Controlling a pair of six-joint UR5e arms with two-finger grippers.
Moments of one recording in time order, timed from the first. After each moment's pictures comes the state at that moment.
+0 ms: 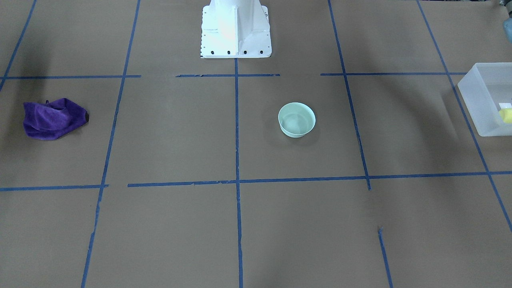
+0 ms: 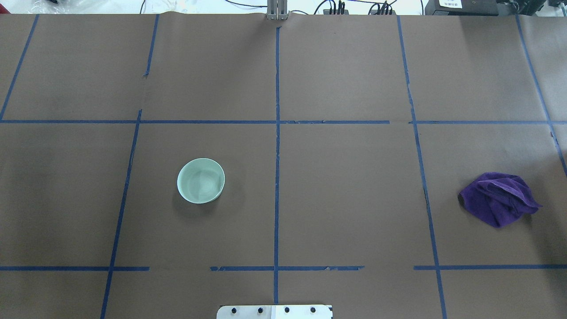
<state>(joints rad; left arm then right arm) -1.50 -1.33 -1.41 -2.57 -2.34 0.00 1.54 -1.79 1.92 -1.29 2.34 0.08</state>
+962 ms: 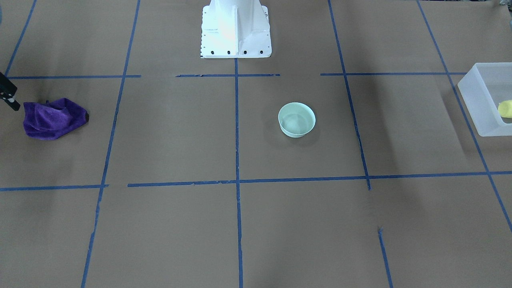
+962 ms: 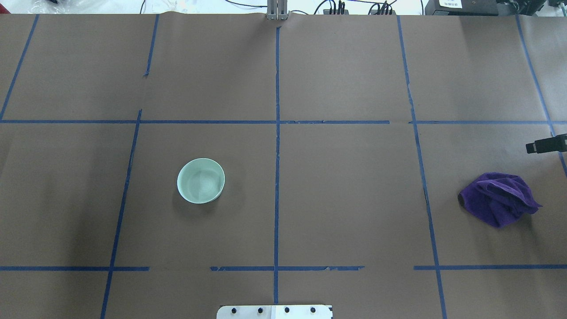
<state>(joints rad) -1.50 -1.48 -1.65 -2.26 -2.28 -0.01 1.08 -1.82 1.94 -0.96 2.13 0.67</state>
